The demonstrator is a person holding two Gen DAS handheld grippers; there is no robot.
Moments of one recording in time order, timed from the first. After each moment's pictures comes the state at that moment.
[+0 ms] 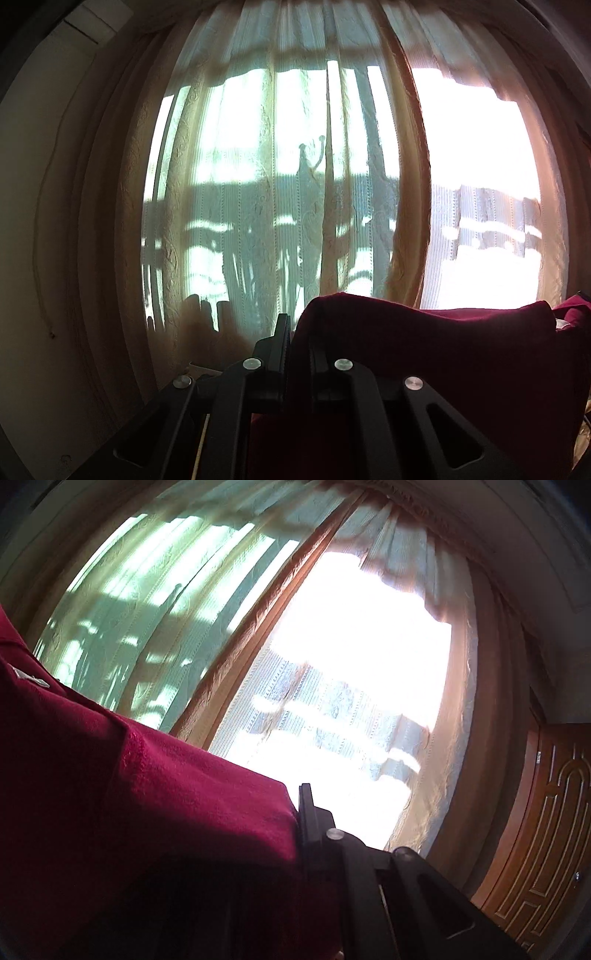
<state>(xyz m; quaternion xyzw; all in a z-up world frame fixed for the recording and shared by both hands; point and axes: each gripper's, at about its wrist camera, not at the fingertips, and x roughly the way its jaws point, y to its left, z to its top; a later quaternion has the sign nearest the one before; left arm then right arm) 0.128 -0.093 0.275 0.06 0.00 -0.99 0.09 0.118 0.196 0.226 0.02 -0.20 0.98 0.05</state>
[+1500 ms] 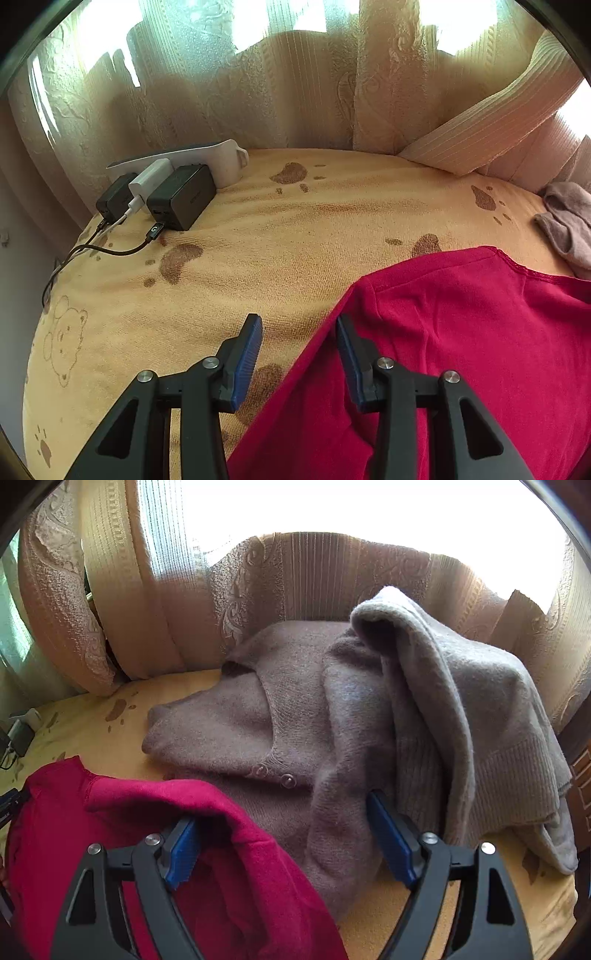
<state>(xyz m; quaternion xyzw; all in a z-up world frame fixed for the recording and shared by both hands) -0.150 -0.133 0.042 0.45 0.01 -0.88 0.12 -0.183 0.256 0.074 -0.44 0.01 0.90 -0.04</state>
